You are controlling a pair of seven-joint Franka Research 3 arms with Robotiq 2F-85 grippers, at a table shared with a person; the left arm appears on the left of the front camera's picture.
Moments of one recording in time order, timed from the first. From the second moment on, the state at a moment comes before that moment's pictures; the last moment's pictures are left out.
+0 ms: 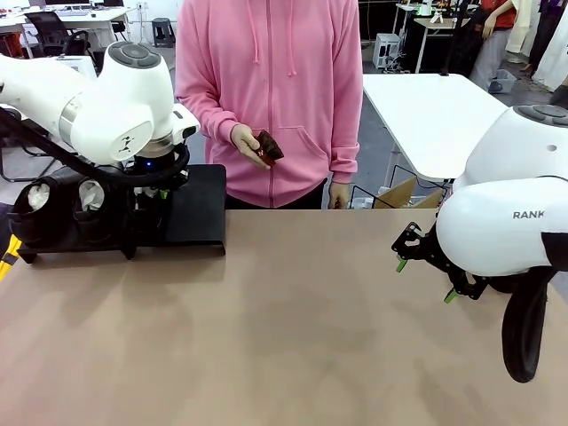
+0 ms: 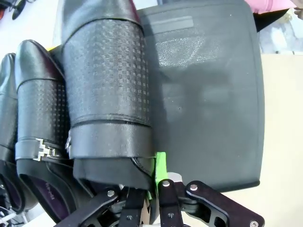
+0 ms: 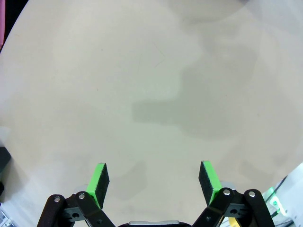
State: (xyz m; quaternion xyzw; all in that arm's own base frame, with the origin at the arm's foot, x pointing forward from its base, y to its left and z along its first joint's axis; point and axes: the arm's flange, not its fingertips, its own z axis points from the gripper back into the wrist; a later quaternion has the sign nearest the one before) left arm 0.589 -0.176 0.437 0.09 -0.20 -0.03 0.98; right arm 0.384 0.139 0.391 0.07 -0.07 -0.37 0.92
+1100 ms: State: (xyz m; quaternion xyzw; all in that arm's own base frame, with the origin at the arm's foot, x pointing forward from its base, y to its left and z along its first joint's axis) left arm 0.587 -0.176 0.445 0.09 -0.21 -0.01 0.97; right arm 0.384 0.139 0.391 0.07 -0.07 -0.37 0.92
